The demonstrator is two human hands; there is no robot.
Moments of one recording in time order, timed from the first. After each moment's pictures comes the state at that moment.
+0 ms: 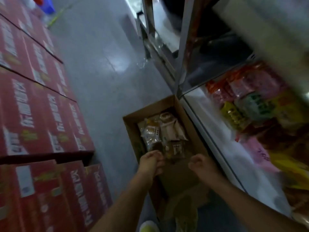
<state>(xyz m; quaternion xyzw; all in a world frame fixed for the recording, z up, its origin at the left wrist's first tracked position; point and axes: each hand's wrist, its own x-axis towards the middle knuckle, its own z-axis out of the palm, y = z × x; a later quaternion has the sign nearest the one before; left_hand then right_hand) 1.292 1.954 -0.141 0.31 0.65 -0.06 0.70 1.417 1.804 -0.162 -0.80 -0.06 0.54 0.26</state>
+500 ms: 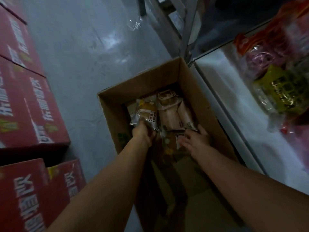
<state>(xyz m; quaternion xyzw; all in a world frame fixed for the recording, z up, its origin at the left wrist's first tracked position) 1.347 2.018 -0.340 0.13 0.74 0.08 0.65 1.436 1.886 -0.336 -0.64 0.34 0.44 0.53</state>
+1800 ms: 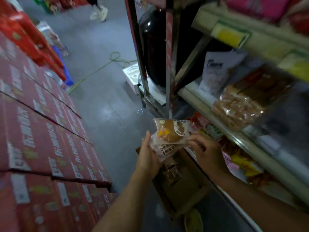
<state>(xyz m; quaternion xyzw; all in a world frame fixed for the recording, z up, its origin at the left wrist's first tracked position) 1.265 1.969 0.143 0.29 0.37 0.07 0.88 1.367 1.813 0.158 -0.79 -0.30 0.11 0.52</state>
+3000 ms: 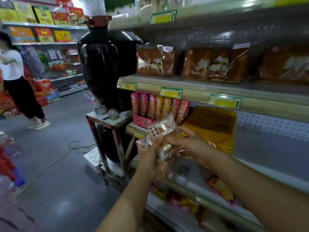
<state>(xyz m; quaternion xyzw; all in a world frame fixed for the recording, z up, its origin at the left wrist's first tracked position) 1.295 1.786 0.499 0.44 0.12 0.17 0.87 1.327 1.641 0.559 -0.71 -0.09 0.19 0.68</state>
